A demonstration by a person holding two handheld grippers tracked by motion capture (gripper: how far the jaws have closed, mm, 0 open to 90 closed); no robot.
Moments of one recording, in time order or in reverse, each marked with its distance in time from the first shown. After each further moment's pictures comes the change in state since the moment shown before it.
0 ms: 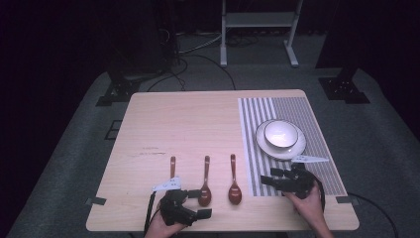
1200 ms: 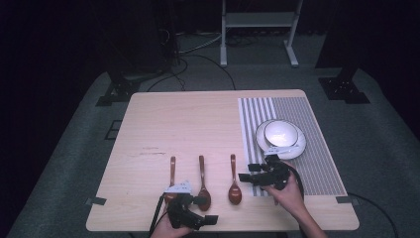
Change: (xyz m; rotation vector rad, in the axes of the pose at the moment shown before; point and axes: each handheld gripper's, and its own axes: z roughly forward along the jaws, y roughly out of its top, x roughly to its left) left arm 0.002 -0.009 0.019 0.120 0.018 -0.022; right arm 0.036 0.034 0.052 0.127 0.079 -0.096
